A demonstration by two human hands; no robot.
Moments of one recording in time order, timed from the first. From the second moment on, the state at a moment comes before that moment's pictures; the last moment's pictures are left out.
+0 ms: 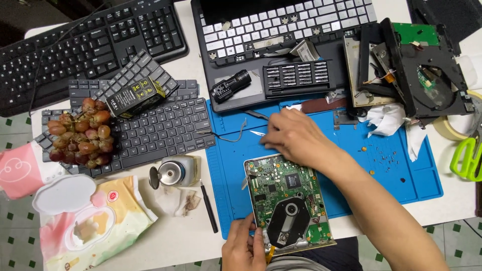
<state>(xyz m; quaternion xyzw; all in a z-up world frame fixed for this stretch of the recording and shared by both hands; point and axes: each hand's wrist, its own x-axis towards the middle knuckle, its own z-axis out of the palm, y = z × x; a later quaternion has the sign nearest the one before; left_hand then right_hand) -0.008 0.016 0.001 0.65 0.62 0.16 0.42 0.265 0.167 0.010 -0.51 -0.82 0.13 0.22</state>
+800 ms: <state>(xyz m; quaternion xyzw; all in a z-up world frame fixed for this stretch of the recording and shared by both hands) -0.010 0.015 -0.003 0.66 0.61 0.16 0.41 0.253 0.176 -0.008 -0.50 -0.84 0.04 0.21</state>
